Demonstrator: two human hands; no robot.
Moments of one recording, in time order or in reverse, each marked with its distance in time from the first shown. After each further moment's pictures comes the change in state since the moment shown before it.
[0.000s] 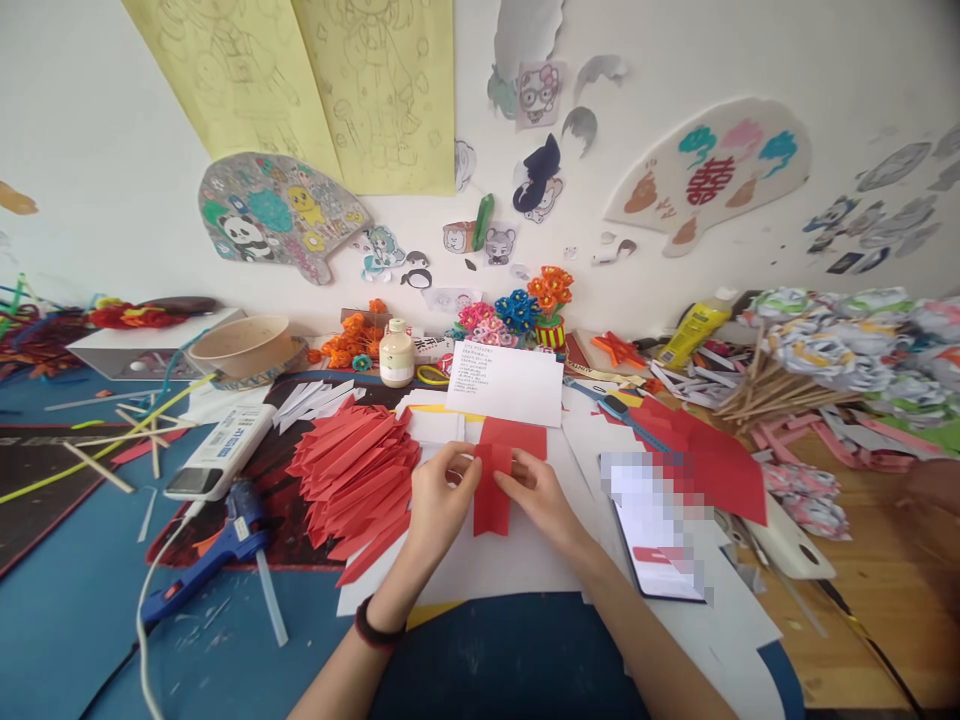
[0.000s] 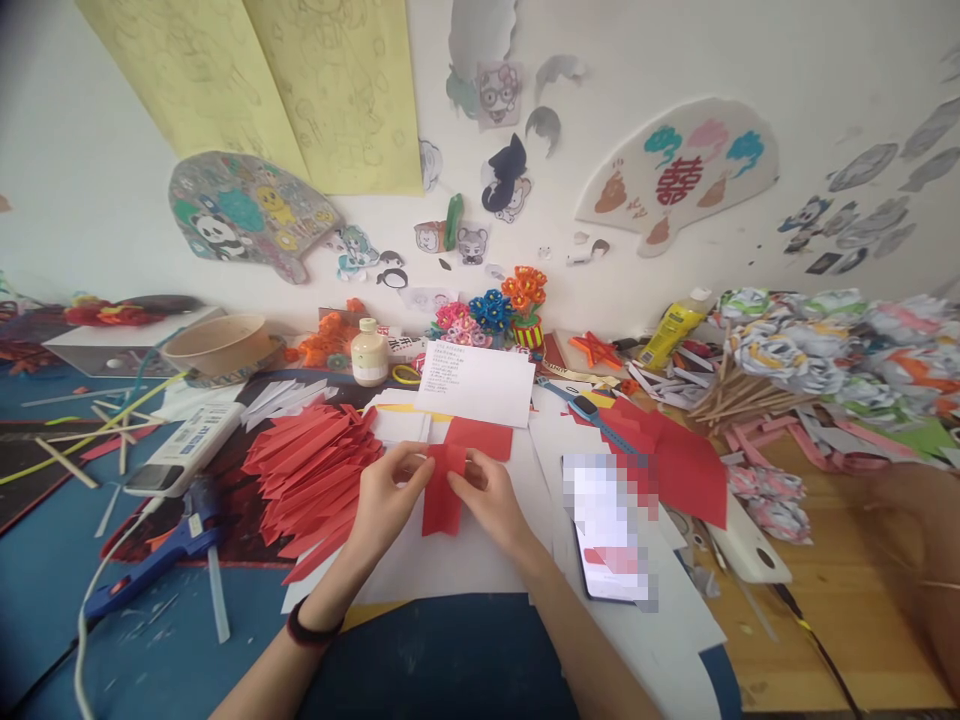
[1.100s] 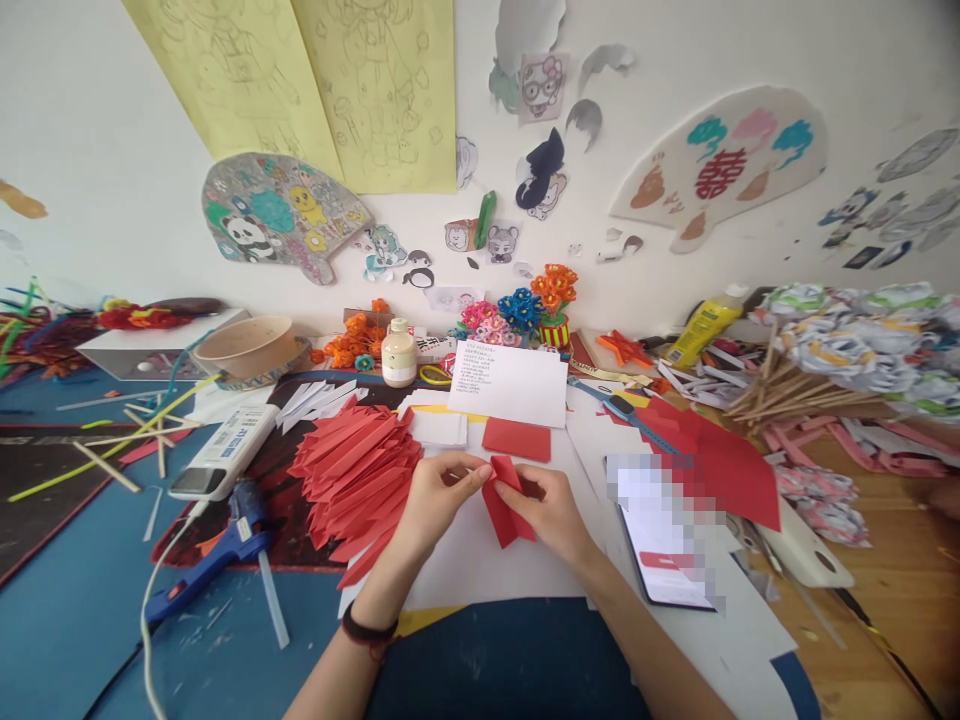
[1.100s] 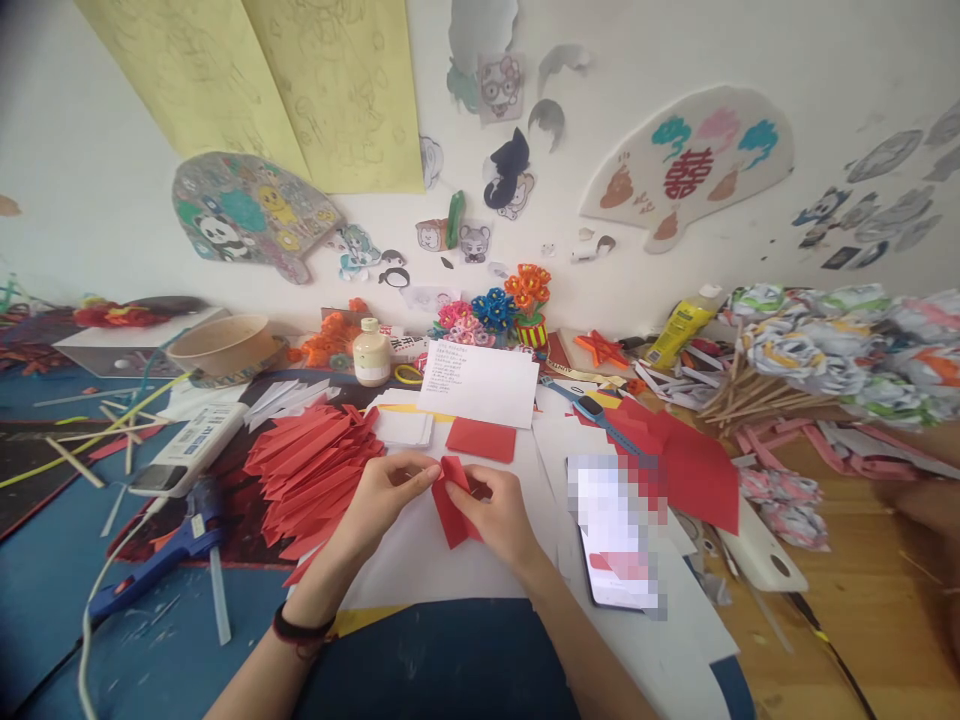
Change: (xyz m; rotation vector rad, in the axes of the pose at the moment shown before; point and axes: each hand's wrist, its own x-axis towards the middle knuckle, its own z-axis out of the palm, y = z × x) left_hand 0.009 -0.004 -0.010 -0.286 -0.213 -0.129; right_hand -0.009 -0.006 -0.001 -0.292 0.051 -0.063
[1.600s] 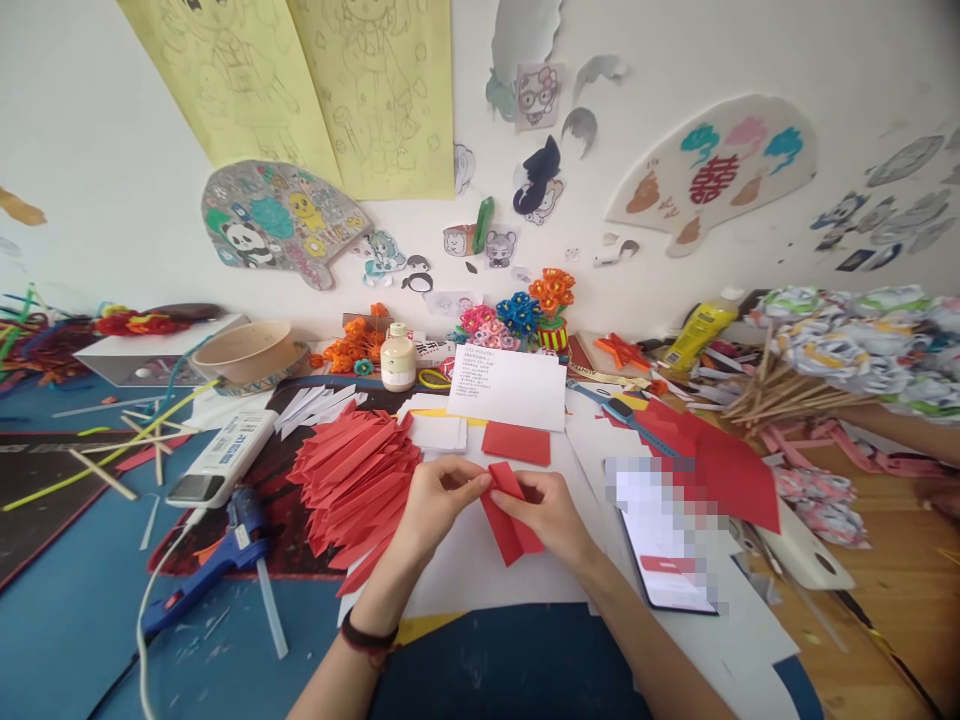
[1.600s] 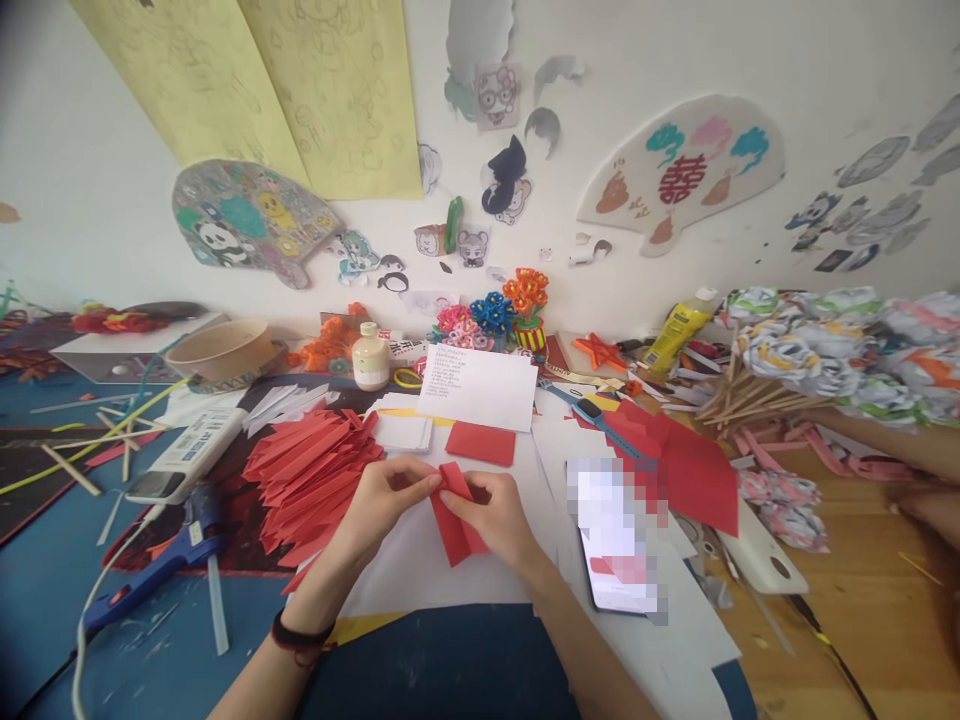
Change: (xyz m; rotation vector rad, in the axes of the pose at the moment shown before) left_hand -0.001 0.000 0.000 -0.061 -0.020 -0.018; right_hand 0.001 0.003 -0.001 0.129 -0.075 0.073
